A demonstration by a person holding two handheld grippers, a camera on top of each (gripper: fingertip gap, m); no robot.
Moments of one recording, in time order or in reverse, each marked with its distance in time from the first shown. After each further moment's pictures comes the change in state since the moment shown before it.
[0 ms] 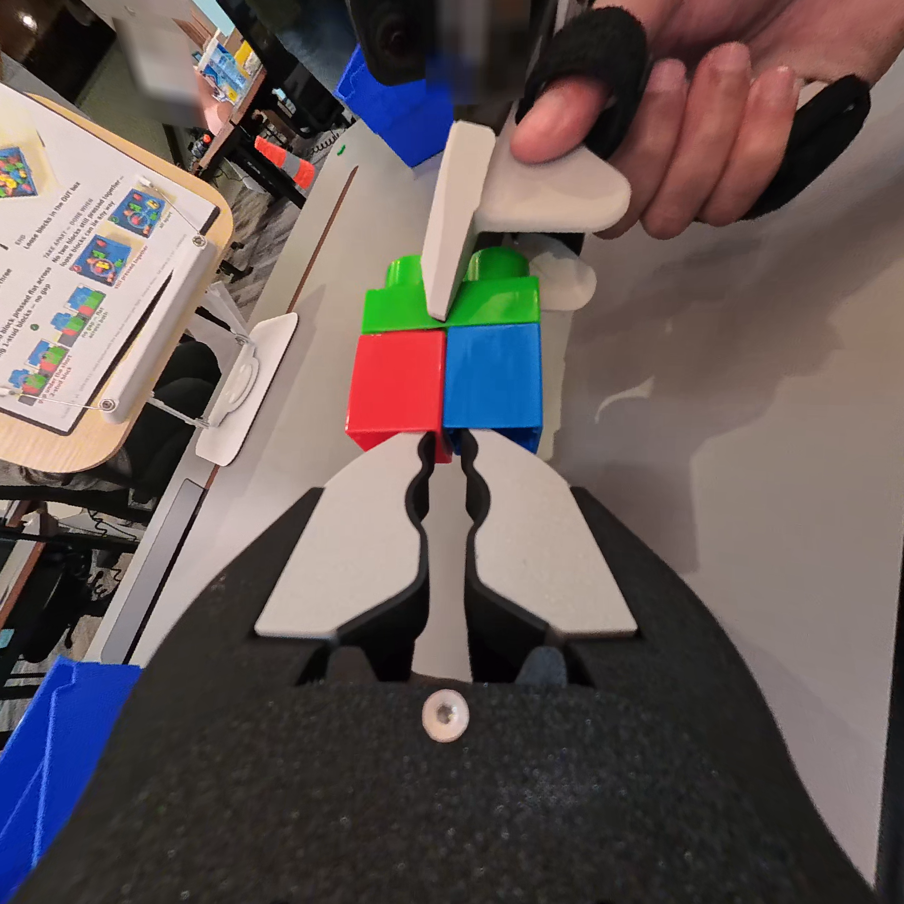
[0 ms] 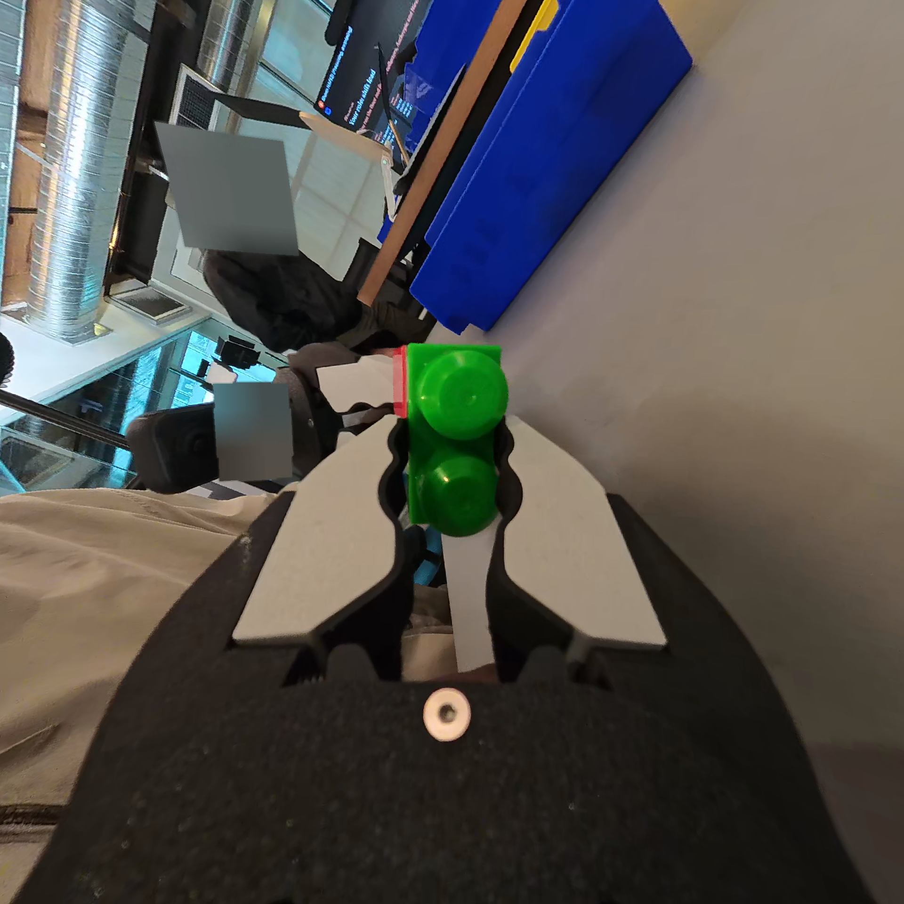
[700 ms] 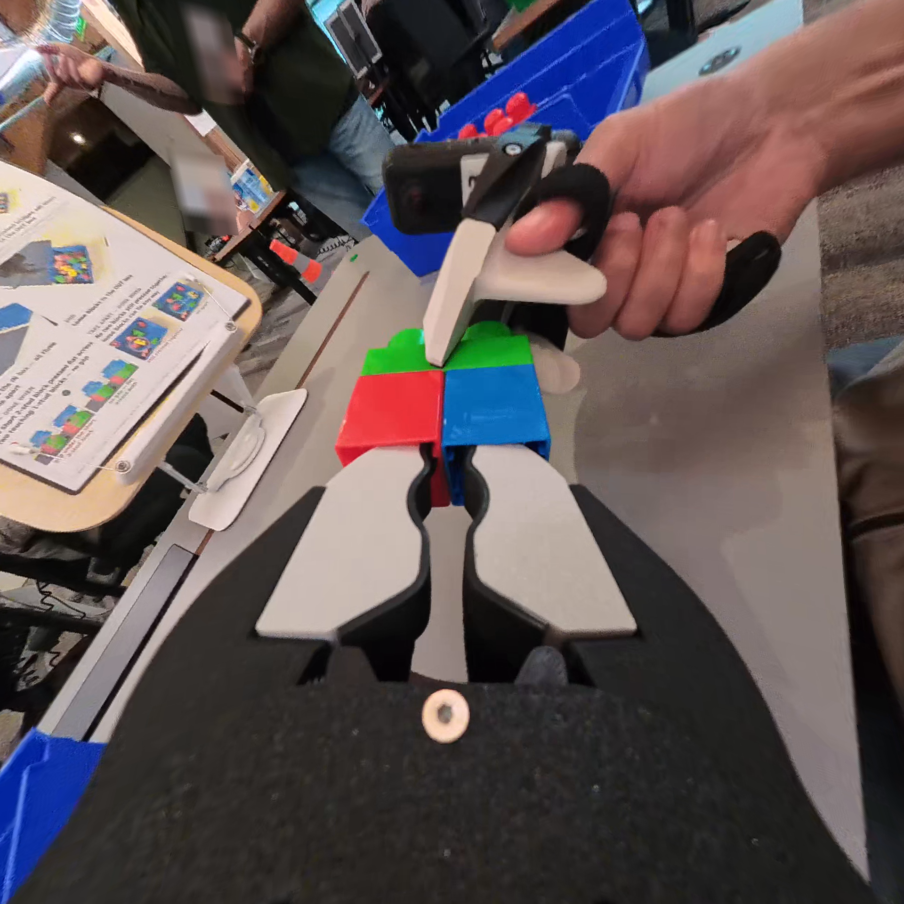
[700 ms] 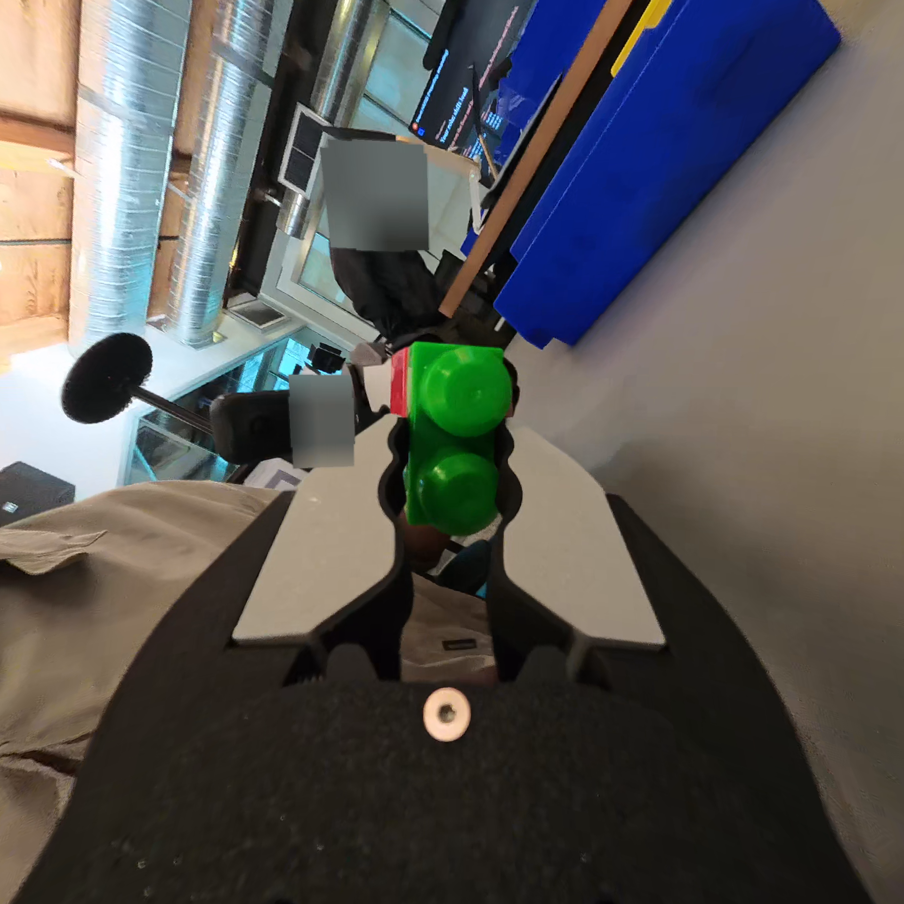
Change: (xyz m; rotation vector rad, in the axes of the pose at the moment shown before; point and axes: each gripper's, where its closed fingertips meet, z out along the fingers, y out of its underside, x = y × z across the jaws) left arm -0.013 -0.036 -0.016 0.198 0.027 -0.051; right arm -0.035 -0.008 0.009 0.012 -0.181 0.043
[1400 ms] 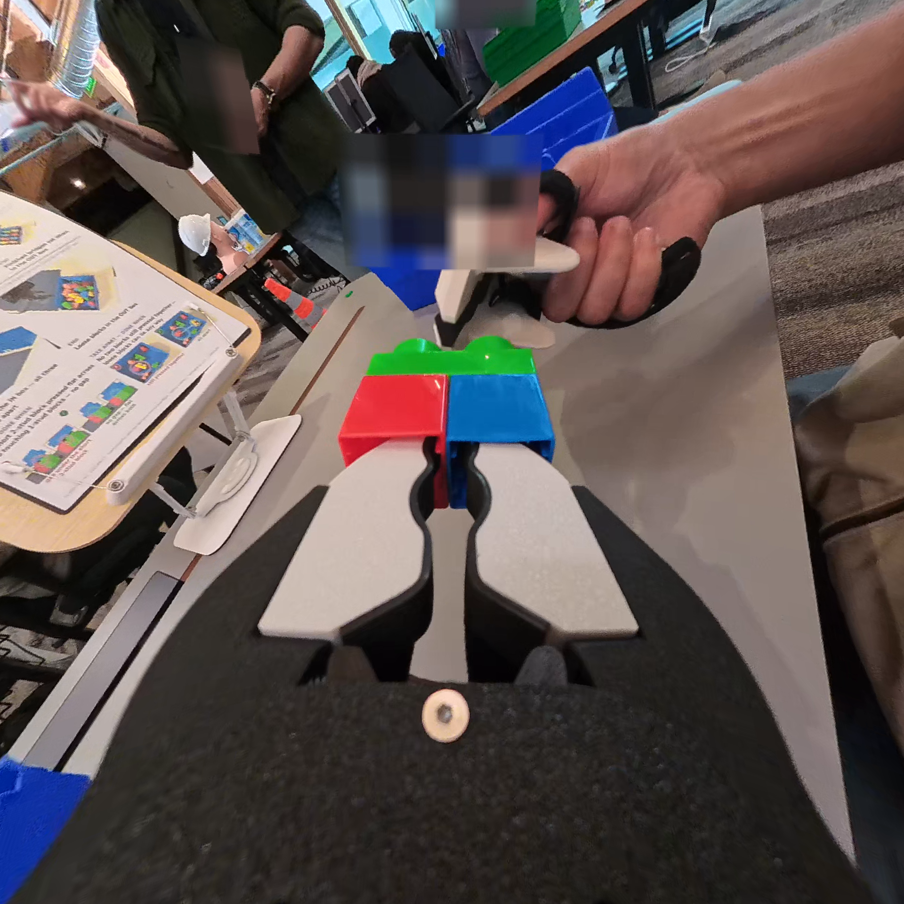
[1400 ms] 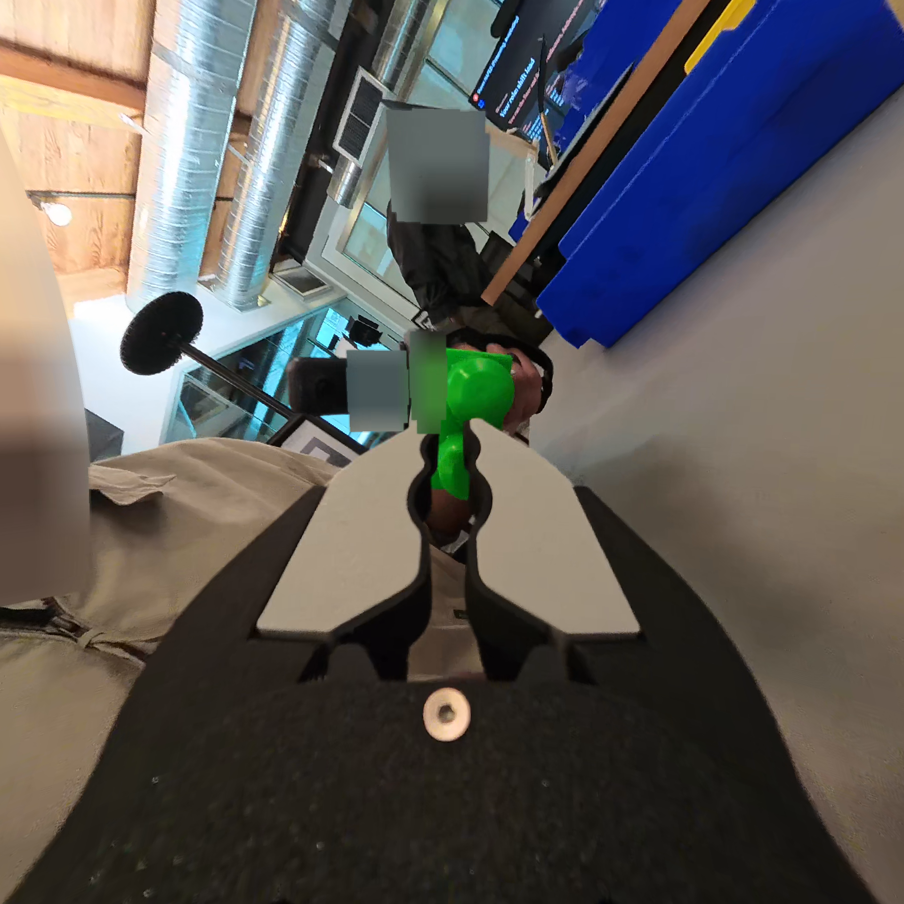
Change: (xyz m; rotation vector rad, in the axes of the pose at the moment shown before) left arm -0.002 -0.006 -0.014 0.092 0.030 -0.020; right arm -0.015 -0.009 -0.024 -0.047 -0.106 -0.054
